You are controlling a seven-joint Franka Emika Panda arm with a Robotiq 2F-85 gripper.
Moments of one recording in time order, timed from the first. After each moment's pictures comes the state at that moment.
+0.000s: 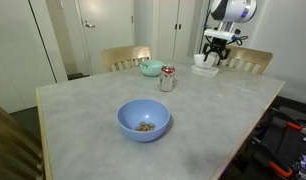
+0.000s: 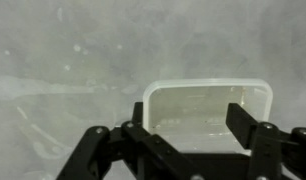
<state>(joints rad) -0.22 0.43 -0.23 -2.07 0.32 2.53 0.74</state>
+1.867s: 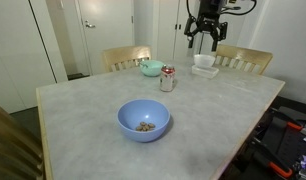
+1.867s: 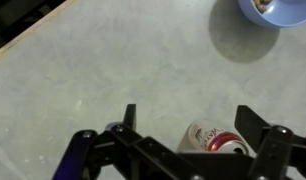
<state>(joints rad) 0.01 -0.05 -0.01 -2.35 0.27 2.15 0.44</state>
